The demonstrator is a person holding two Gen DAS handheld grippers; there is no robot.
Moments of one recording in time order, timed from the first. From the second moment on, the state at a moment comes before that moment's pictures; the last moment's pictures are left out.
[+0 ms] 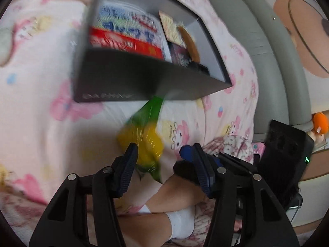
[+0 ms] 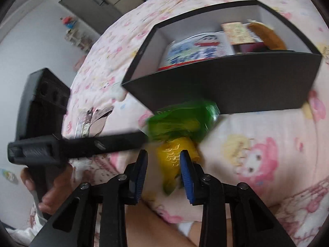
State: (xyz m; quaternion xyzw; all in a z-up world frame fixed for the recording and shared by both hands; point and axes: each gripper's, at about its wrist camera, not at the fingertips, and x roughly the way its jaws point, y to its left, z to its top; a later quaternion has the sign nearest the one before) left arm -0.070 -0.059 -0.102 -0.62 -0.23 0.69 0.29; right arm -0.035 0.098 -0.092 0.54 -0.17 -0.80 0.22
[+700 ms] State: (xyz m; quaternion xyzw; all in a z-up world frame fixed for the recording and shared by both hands) left arm -0.077 -0.099 -0.102 -0.56 -0.31 0.73 0.22; right arm -0.033 0.154 -0.110 0.52 -0.22 -0.82 0.14
